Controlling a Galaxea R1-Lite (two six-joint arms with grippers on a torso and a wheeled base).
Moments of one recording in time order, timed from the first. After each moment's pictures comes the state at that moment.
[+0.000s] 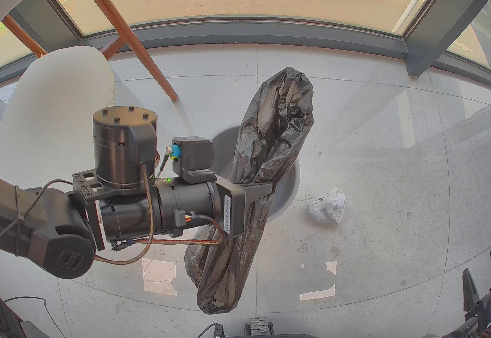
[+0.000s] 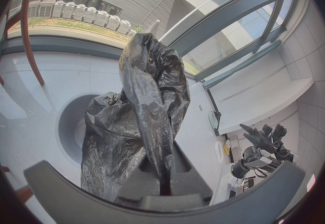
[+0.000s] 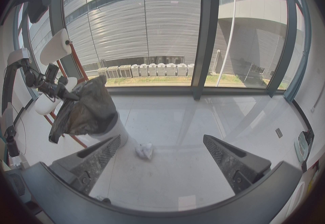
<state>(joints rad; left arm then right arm) -0.71 1.68 -0.83 -0.58 -0.28 -0.21 0.00 0.02 -0.04 -0.07 0.00 0.02</state>
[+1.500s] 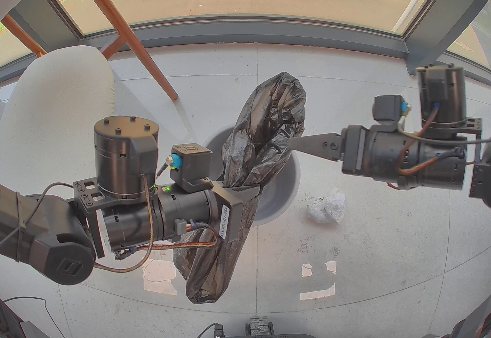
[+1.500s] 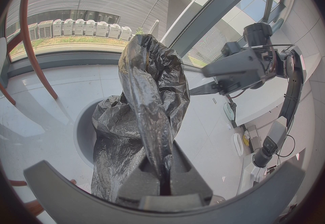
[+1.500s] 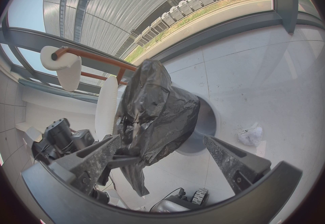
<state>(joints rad) -0.72 1.67 -0.80 -0.59 -0.14 -0.06 0.68 1.63 -1.07 -0.18 0.10 0.50</state>
